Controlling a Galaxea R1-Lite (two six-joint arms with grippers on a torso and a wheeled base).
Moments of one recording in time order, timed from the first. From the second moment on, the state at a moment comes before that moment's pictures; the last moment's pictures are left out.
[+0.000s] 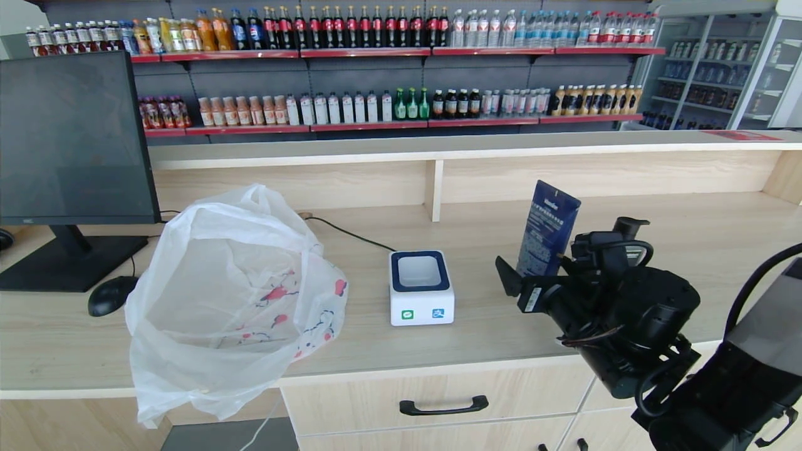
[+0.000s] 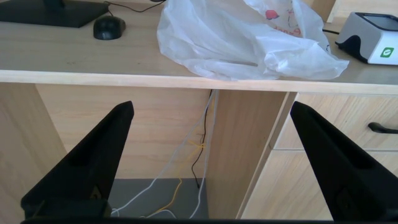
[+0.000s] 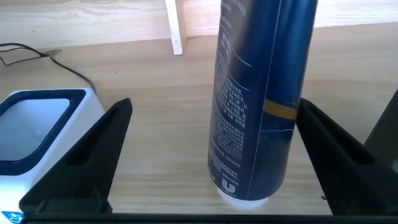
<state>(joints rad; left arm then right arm) 0.00 0.00 0.00 0.01 0.00 0.00 0.50 2.01 -0.49 -1.57 -0.36 0.06</state>
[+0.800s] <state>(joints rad) 0.00 0.00 0.00 0.01 0.00 0.00 0.47 2.07 -0.60 -1.57 -0.36 0.04</state>
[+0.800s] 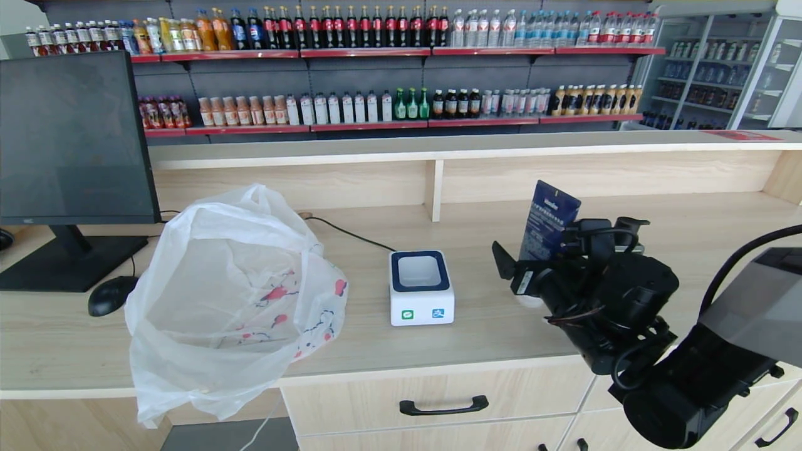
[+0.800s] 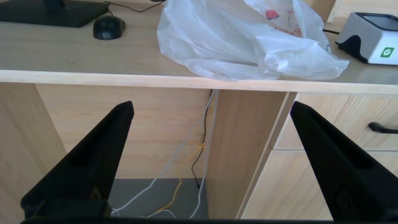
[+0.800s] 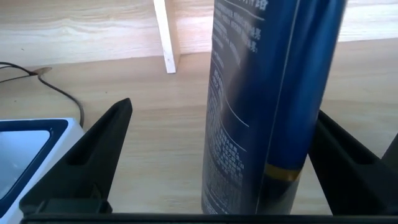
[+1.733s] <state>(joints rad) 0.00 0.00 0.00 0.01 0.00 0.00 0.47 2.12 -0.62 -1.57 -0.32 0.05</state>
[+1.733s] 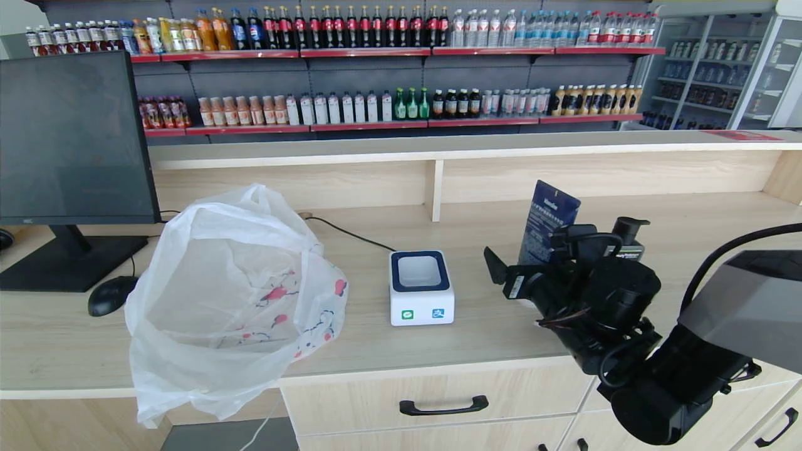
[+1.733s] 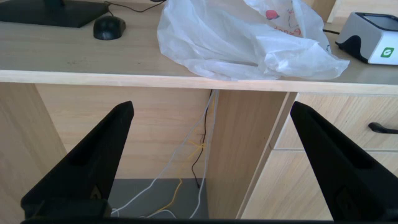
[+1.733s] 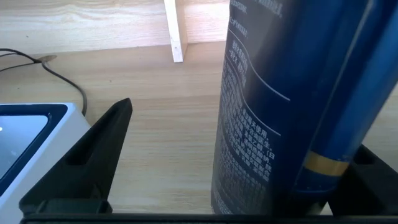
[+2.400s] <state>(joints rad) 0.00 0.00 0.00 0.01 0.00 0.00 0.47 2.12 -0.61 -1.57 -0.32 0.08</state>
